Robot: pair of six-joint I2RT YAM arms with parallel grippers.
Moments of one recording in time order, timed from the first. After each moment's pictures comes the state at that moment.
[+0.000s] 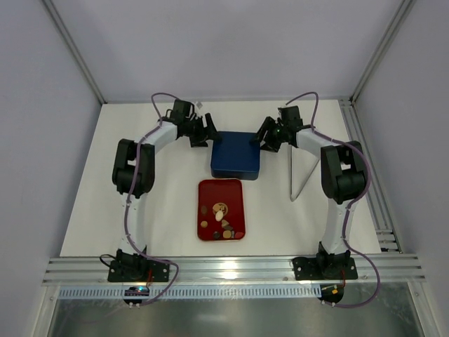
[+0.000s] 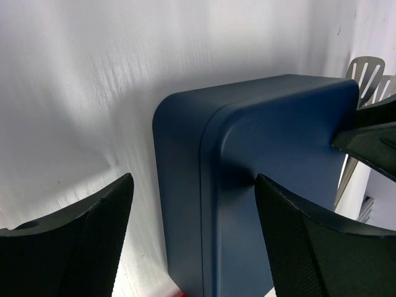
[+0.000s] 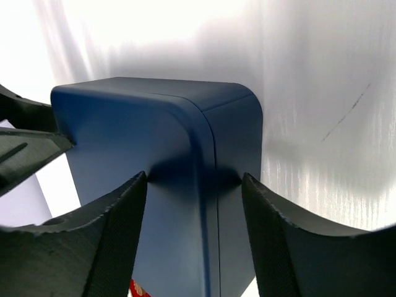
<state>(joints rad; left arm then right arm) -0.28 2.25 1.75 -0.37 0.51 -0.49 0.22 2.03 1.39 -0.19 -0.38 0.68</state>
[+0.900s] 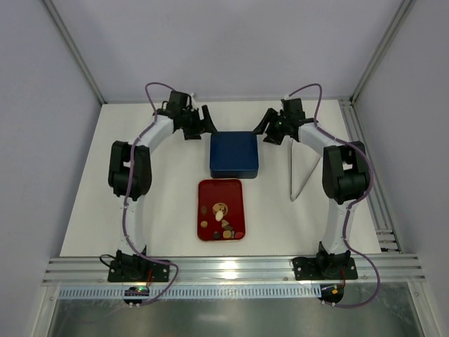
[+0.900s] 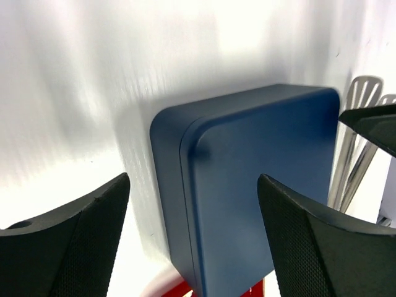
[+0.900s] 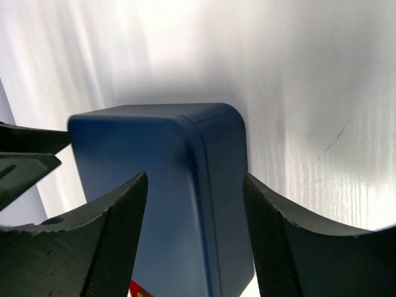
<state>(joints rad) -0.27 2.18 1.75 -0.44 0.41 -0.48 0.20 2.04 1.48 -0.22 -0.36 0.68</state>
